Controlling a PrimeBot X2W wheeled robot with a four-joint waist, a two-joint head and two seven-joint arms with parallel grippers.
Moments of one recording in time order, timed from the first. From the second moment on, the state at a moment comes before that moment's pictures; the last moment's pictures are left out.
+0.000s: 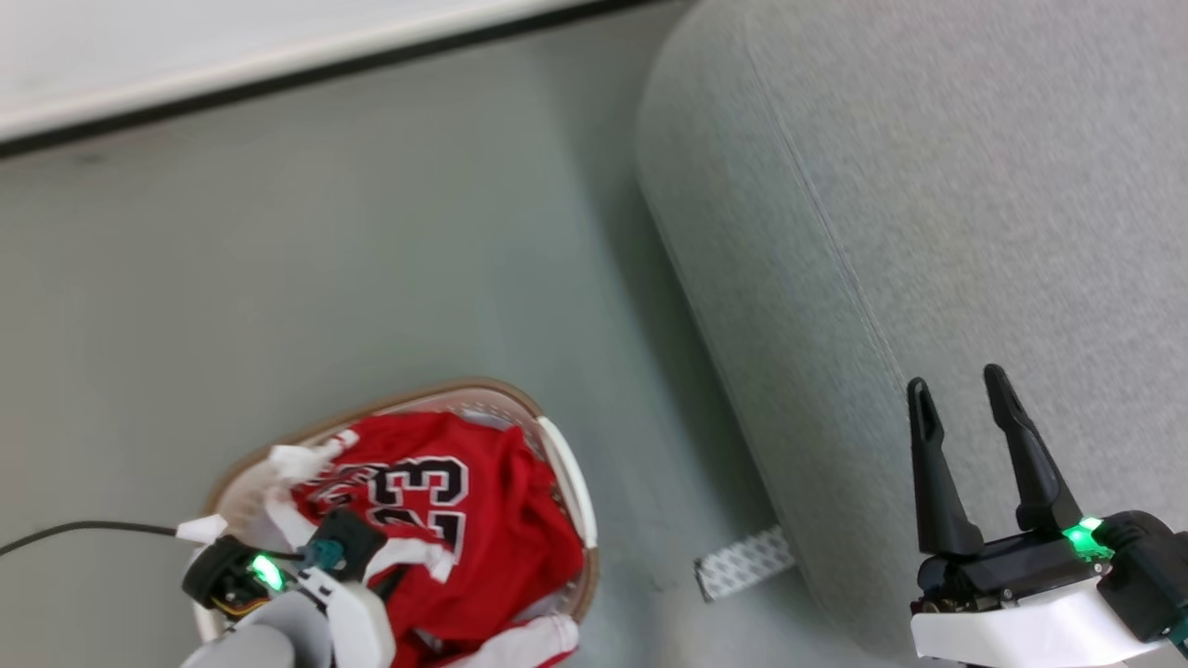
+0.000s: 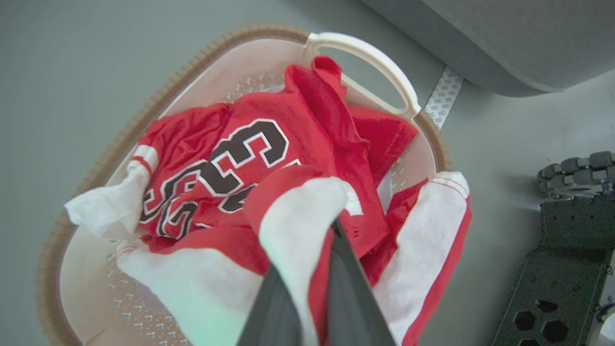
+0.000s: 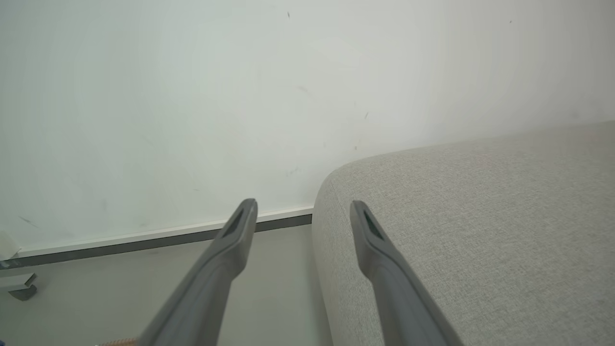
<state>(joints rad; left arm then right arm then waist) -0.57 0.47 -0.97 0.76 -0.48 -0.13 -0.13 -0.12 -0.05 0.16 -0.07 0.35 0.13 -0.26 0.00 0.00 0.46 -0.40</state>
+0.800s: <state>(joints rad) -0.55 0.42 -0.87 0.45 -0.83 -0.13 -0.24 -0.14 -0.05 0.13 0.17 0.25 0.13 -0.26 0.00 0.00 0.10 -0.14</state>
